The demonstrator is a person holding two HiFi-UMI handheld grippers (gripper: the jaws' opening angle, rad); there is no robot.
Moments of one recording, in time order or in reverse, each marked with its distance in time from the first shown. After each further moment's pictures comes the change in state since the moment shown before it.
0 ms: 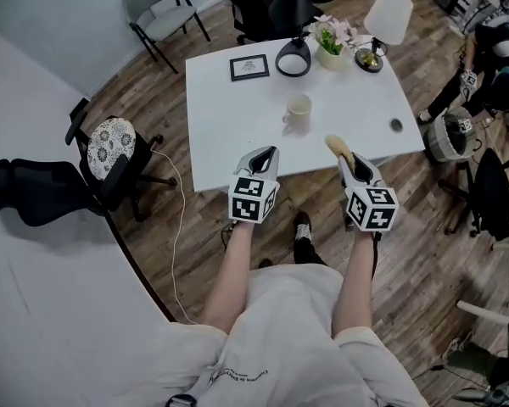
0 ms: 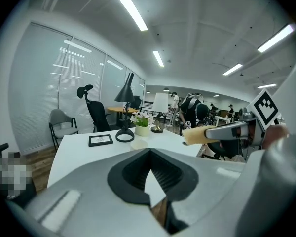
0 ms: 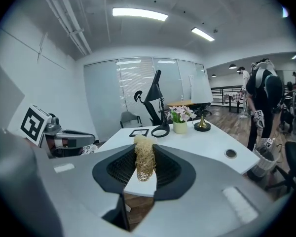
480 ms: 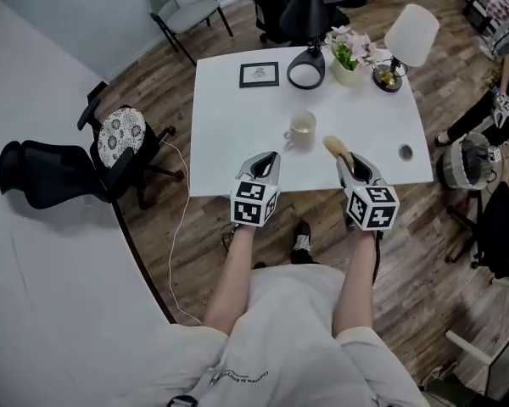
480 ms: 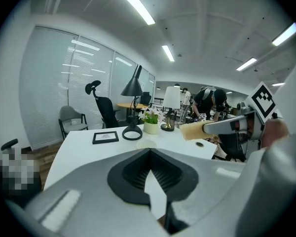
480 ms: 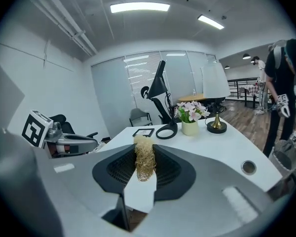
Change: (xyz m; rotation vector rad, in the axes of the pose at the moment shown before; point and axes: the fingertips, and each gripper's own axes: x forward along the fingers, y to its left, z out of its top) left arm 0.053 0.014 0.005 -0.047 0.044 0.130; right arm 0.069 -0.036 0.026 -0.017 0.057 0.167
